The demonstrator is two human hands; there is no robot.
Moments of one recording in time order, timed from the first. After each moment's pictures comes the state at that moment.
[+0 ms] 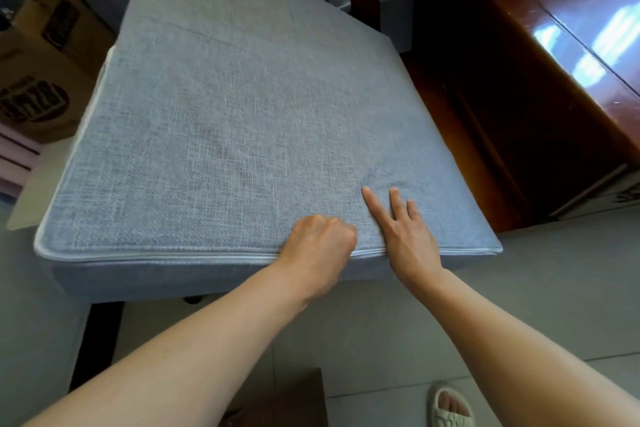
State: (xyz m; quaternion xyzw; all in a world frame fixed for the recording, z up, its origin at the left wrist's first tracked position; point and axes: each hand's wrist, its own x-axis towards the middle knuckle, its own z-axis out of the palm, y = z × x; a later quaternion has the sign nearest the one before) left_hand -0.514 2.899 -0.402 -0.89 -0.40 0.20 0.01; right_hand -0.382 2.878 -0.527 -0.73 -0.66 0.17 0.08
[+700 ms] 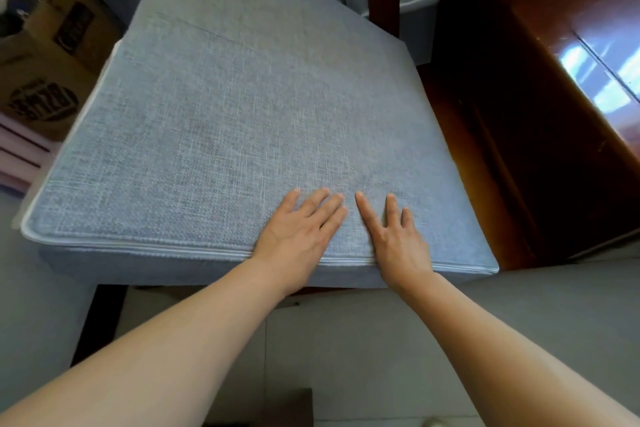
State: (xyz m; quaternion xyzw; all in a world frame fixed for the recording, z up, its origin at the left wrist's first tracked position) left_hand -0.523 2.964 -0.419 -0.87 -0.38 0.29 0.10; right_hand -0.370 2.938 -0.518 -0.70 -0.69 0.18 0.02
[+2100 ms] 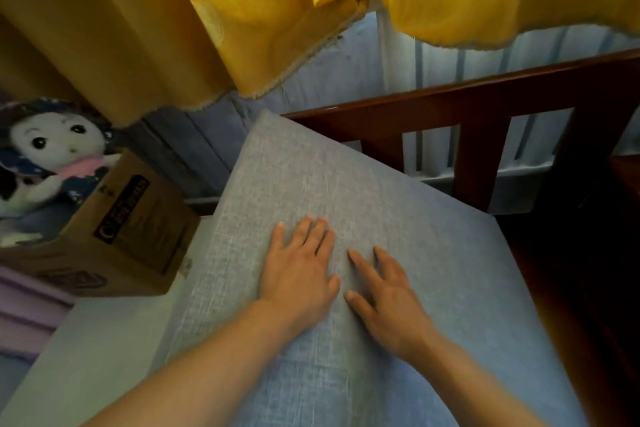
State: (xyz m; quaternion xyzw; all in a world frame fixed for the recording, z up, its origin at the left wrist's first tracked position) left_hand -0.551 3.359 -0.328 -0.78 -0.59 0.20 0.07; right_hand -0.414 3.339 -0.422 -0.59 -0.71 0.34 0.18
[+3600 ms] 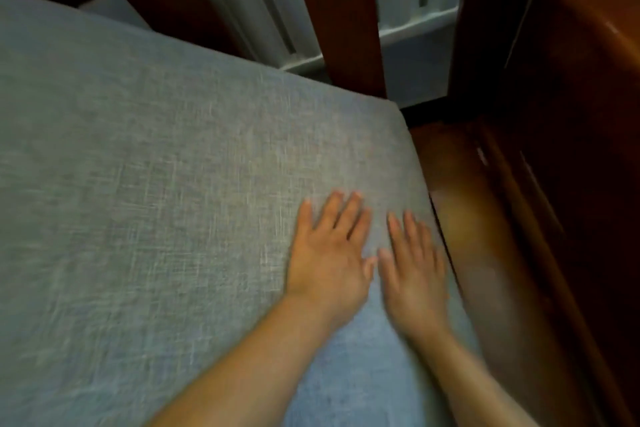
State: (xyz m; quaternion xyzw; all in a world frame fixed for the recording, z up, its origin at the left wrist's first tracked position) left_hand -0.297 3.360 -0.565 -0.84 -0.51 0.20 0.01; right_hand -0.201 3.318 -0.661 -0.75 -0.50 0.25 0.34
